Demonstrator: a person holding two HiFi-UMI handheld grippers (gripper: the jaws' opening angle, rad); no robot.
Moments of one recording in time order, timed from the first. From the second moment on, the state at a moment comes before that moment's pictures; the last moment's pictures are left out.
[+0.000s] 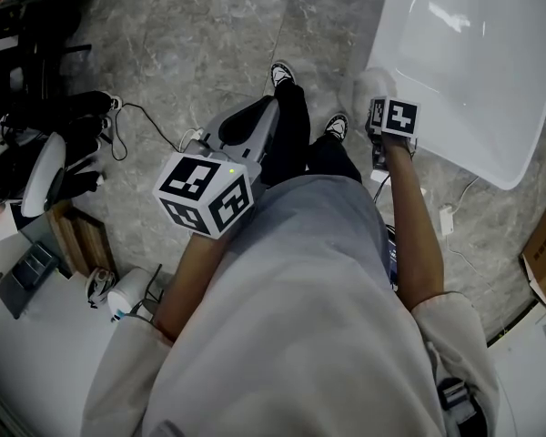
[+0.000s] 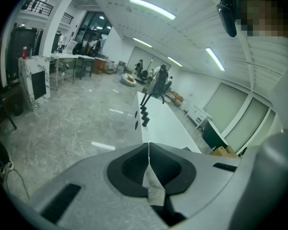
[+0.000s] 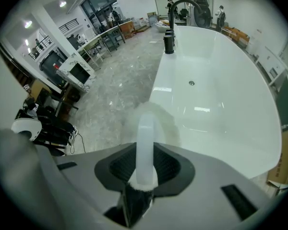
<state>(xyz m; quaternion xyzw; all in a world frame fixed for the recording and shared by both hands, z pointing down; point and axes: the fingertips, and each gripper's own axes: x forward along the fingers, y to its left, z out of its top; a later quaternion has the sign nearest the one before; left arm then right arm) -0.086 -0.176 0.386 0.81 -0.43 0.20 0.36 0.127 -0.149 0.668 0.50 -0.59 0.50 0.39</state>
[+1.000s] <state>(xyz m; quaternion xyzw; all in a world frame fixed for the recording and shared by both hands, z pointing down) -0.071 -0.172 0.385 0.82 -0.42 0.19 0.35 0.128 -0.137 0.661 0.49 -0.61 0.51 0.36</state>
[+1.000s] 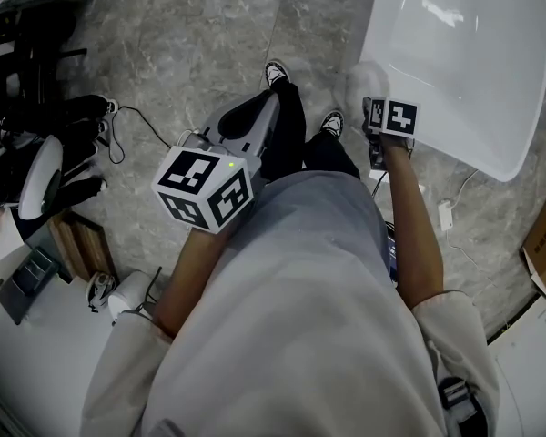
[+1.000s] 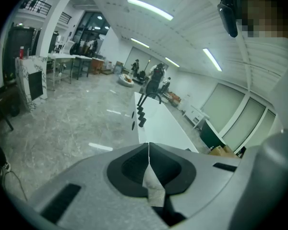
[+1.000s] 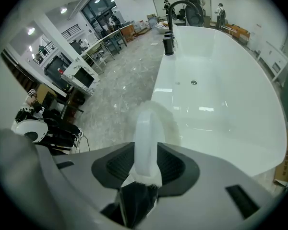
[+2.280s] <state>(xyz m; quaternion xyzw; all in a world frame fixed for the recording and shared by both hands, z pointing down) -0.037 -0.151 0.379 0.83 -0.40 0.18 0.35 0.140 -0.124 0.614 0.49 -0.65 0.51 0.30</state>
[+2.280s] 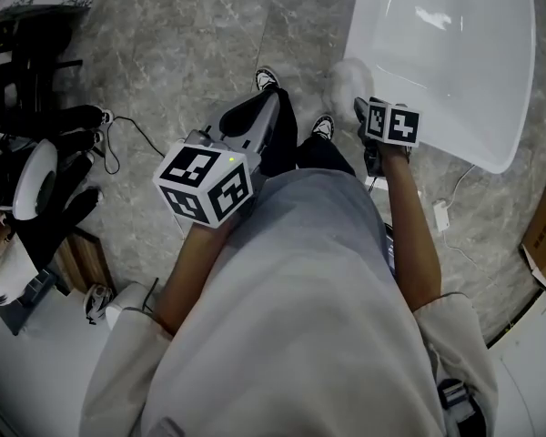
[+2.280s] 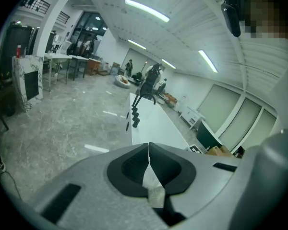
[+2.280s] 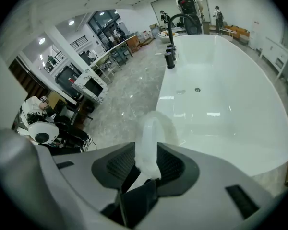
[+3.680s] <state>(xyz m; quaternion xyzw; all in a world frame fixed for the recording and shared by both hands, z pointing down) -0.016 -0.135 0.382 0.83 -0.39 0.19 0.34 0.157 -0.144 0.499 0.49 -0.73 0.44 0.19</state>
